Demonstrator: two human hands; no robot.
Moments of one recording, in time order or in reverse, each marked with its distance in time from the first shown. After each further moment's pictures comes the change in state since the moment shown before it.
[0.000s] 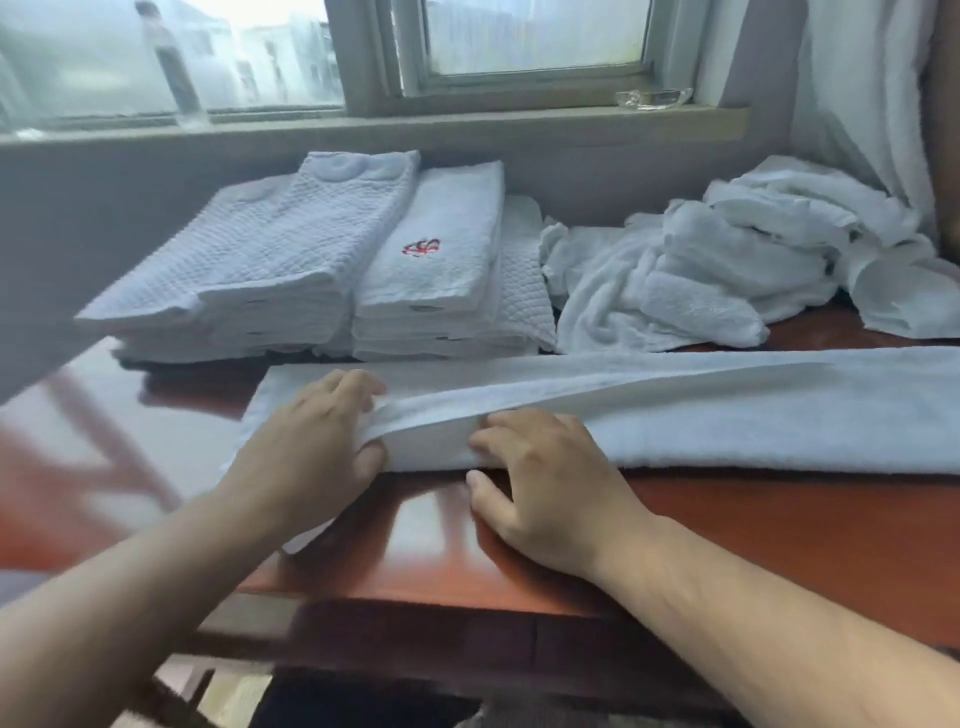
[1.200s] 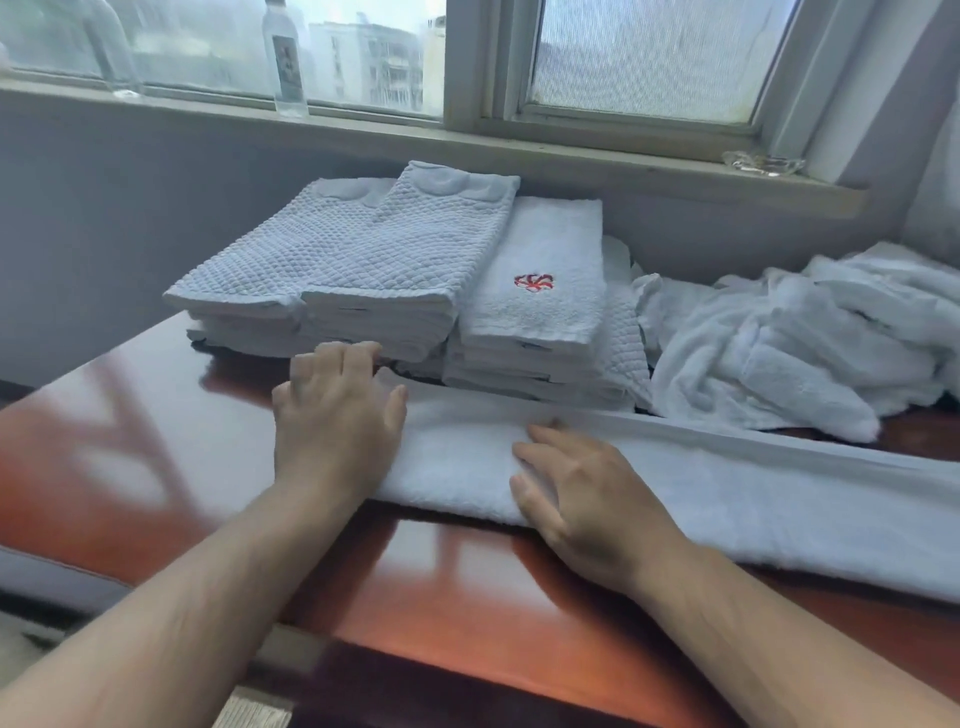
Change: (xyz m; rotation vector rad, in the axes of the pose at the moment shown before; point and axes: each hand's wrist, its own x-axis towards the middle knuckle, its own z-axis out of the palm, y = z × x) left_hand 0.030 -0.067 0.006 -0.043 0.284 -0.388; right_hand 0.067 -0.026 0.021 -0.066 -0.107 -0.011
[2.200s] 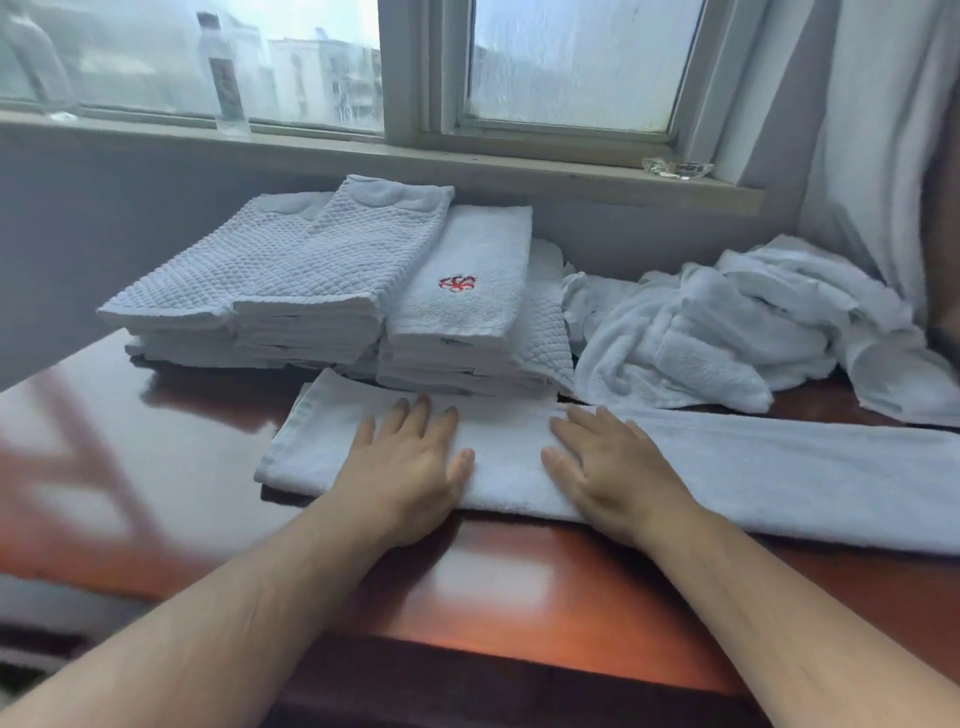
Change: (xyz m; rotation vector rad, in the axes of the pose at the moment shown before) left_hand -0.042 0.080 0.031 0.157 -0.516 0.338; right_hand -0.030 0.086 -0.019 -0.058 -0.120 0.253
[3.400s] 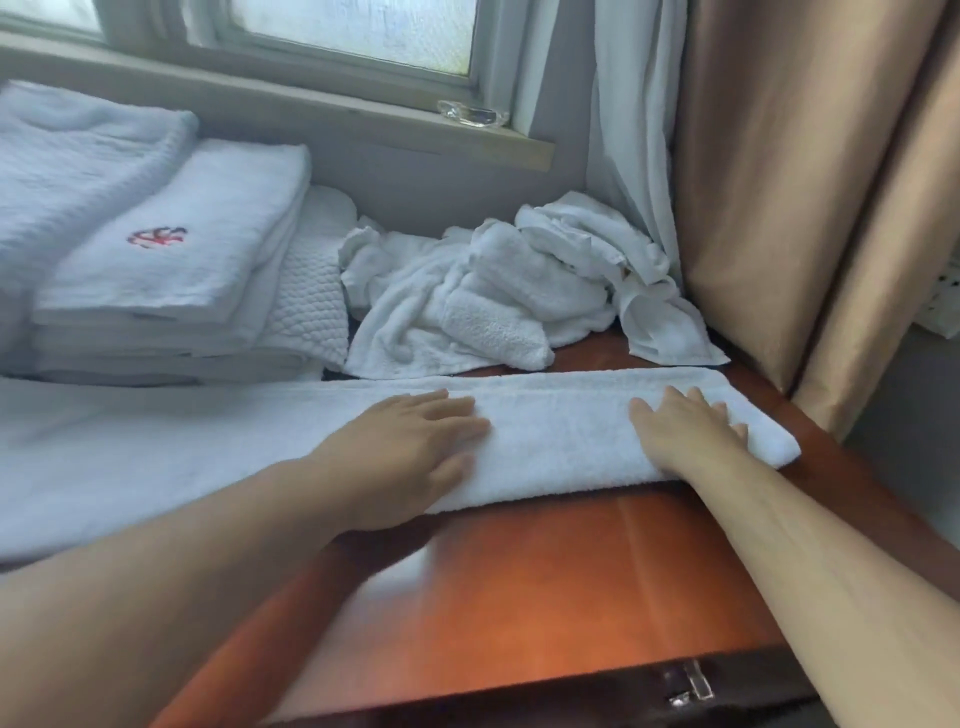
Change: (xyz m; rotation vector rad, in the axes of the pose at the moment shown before) left_hand 0.067 0.181 0.024 -0.193 -0.032 0.674; right_hand -0.076 0.246 -0.067 -0.108 -0.028 0.965
